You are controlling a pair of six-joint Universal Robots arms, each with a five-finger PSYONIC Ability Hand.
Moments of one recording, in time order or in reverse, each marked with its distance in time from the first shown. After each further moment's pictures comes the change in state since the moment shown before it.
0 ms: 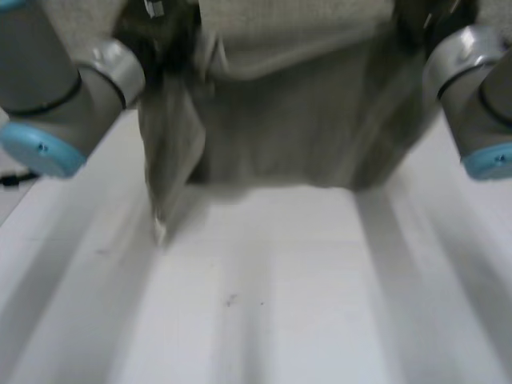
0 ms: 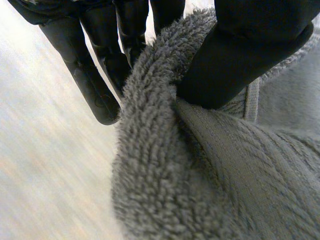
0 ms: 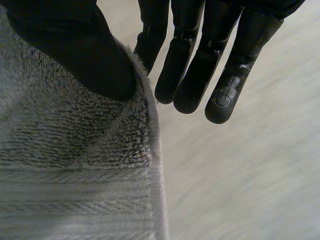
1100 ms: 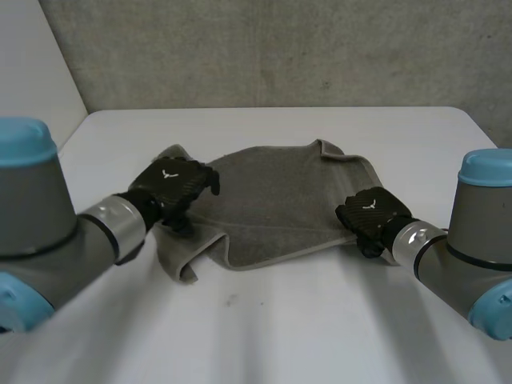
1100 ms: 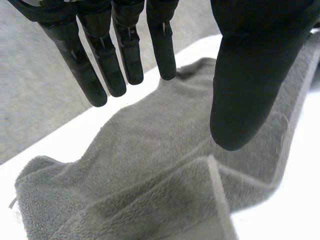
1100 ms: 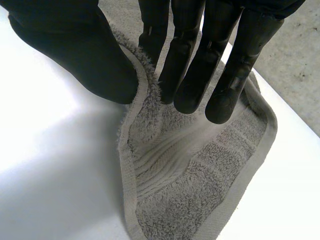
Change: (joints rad) left arm -0.010 0.273 -0.859 0.078 0.047 -0.050; right arm -0.002 0.009 0.607 0.256 -0.158 -0.017; left_hand -0.619 -0.673 -0.667 -0.680 -0.653; right_hand 0.000 0.000 0.000 0.000 0.002
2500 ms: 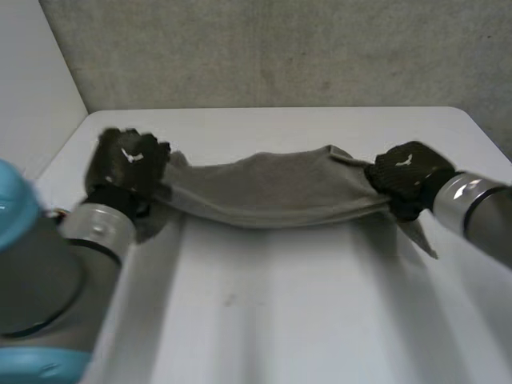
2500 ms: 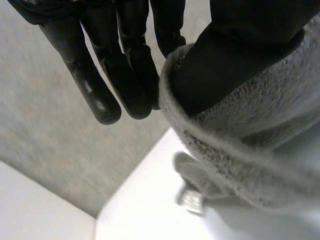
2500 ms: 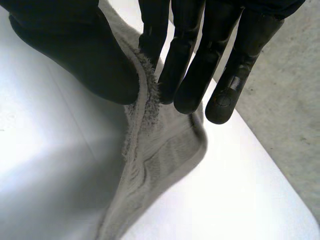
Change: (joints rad) left arm -0.127 0.197 -0.154 0.228 -0.458 0.299; right arm -0.066 -0.191 -0.151 0.295 0.001 -0.089; left_hand 0.636 0.680 0.677 0.681 0.672; right_hand -0.001 0.000 0.000 0.000 0.000
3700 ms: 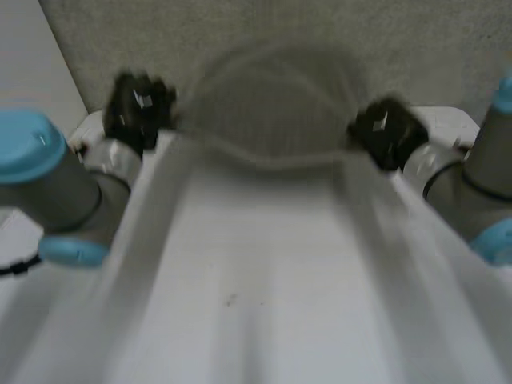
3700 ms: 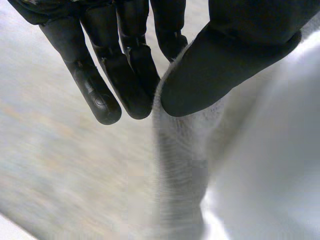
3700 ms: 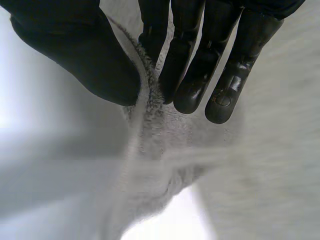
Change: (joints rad) left arm 0.162 -0.317 0.260 0.246 0.271 0.052; right arm 0.055 0.183 -0.135 -0.306 0.007 -0.147; left_hand 0.021 0.001 0.001 0.001 0.007; right_hand 0.000 0.004 0.003 0.004 0.000
